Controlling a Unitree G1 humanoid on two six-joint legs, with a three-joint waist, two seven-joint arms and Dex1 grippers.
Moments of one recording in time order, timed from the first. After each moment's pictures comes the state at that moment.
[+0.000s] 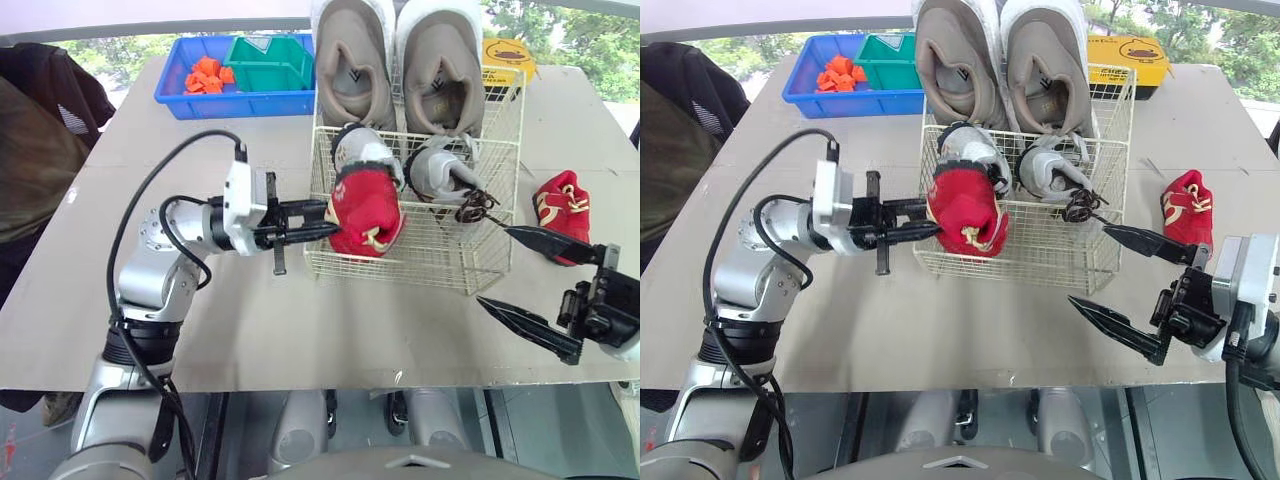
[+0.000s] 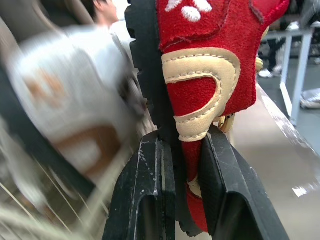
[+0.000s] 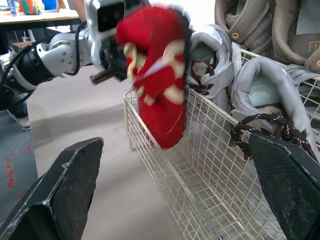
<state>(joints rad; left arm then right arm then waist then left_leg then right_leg) -0.45 0.63 -0.02 -0.11 -0.56 0.14 -1.25 0.25 -0.72 -0.59 -0.85 0.95 0.54 0.88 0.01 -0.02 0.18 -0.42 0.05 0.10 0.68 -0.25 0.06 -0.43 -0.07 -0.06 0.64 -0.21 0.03</state>
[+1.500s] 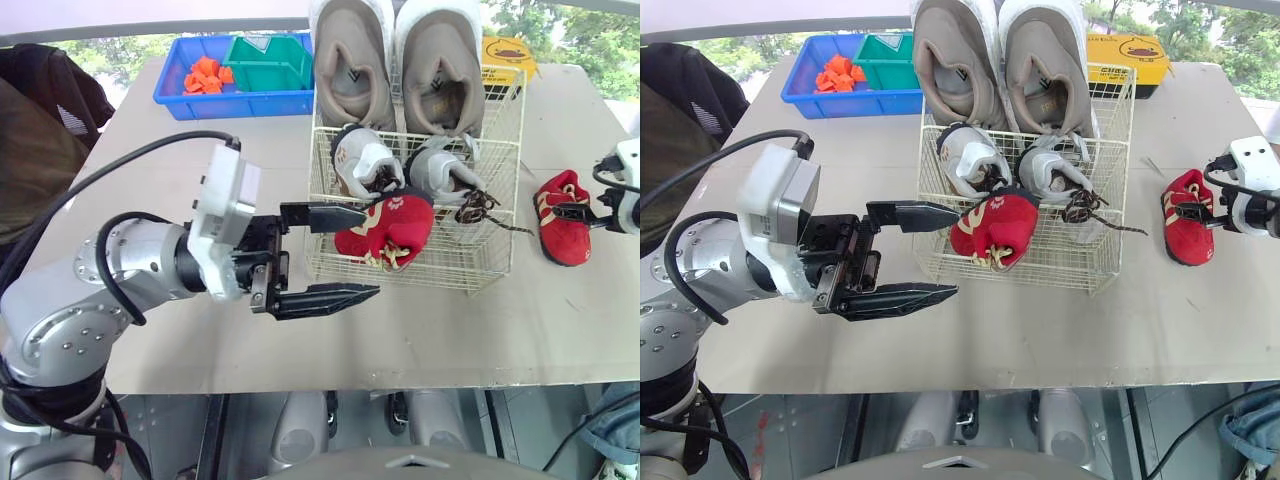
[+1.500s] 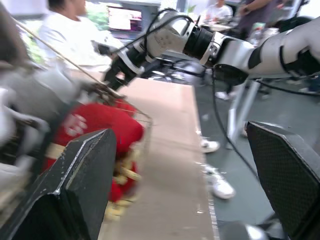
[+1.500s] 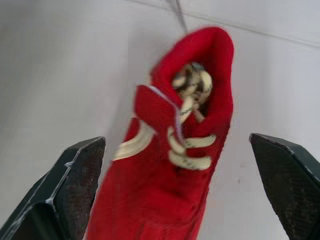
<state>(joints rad) -0.39 0.88 0.18 -0.71 -1.19 0.79 -0.78 -0.79 -0.98 0.08 0.51 0.31 0.96 0.63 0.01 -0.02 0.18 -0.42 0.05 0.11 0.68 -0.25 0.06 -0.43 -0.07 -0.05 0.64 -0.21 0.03</state>
